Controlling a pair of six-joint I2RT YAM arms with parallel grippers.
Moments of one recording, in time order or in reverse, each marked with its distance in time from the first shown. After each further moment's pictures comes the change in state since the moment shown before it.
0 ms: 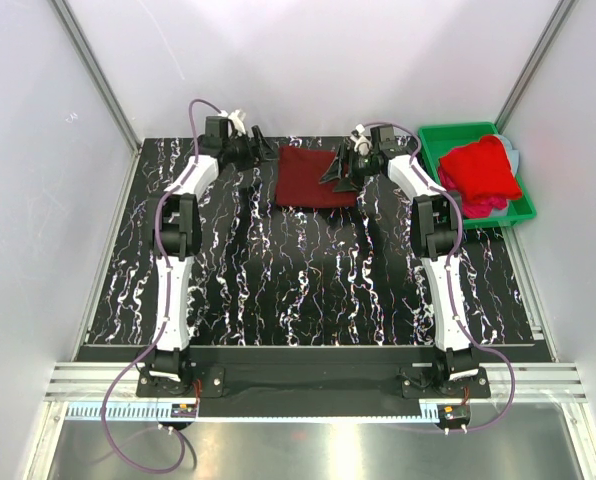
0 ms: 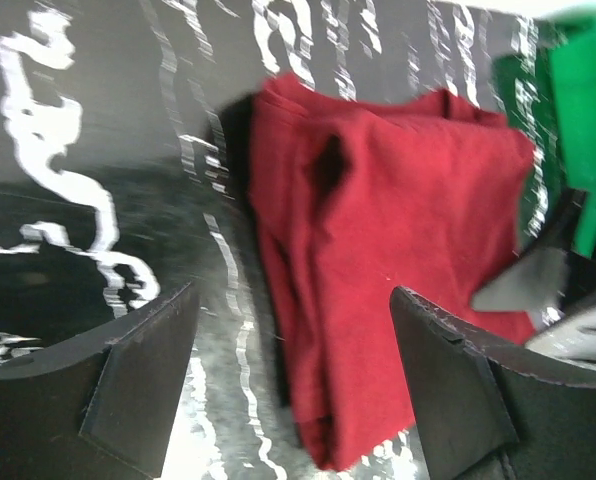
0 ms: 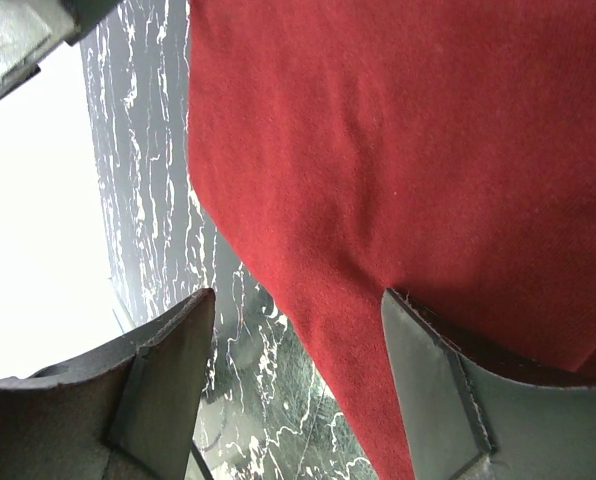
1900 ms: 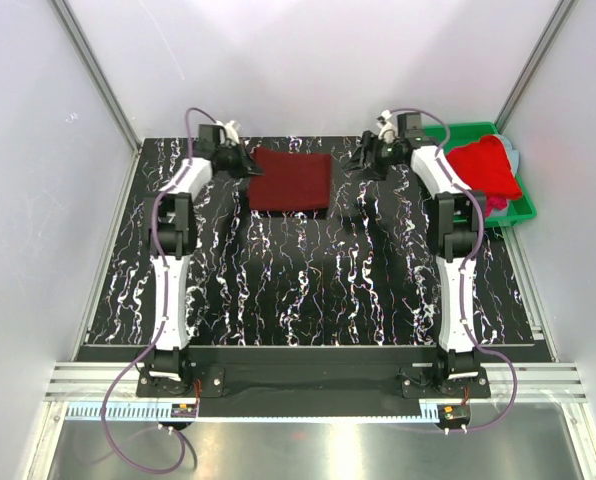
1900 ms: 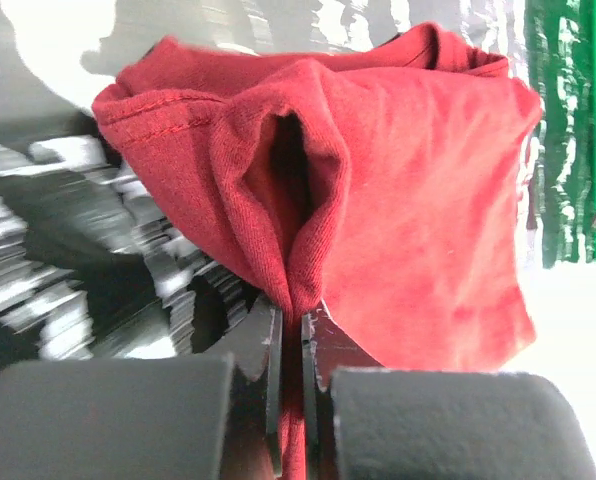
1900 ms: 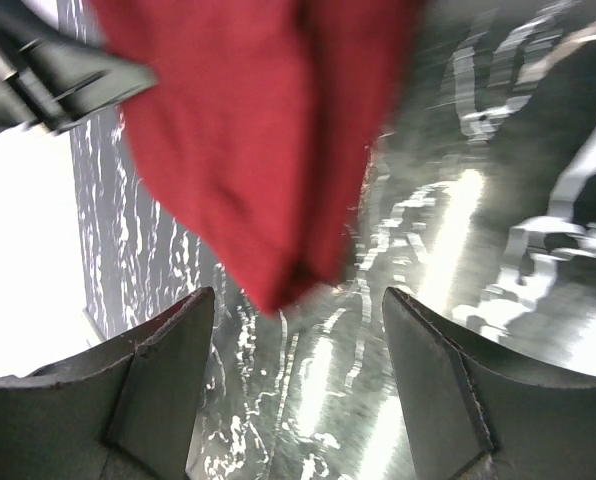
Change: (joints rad) left arm 0.031 0.021 -0.032 -0.077 0.069 0.047; right arm -0.092 -0.135 -0.064 -0.058 0.072 -0.077
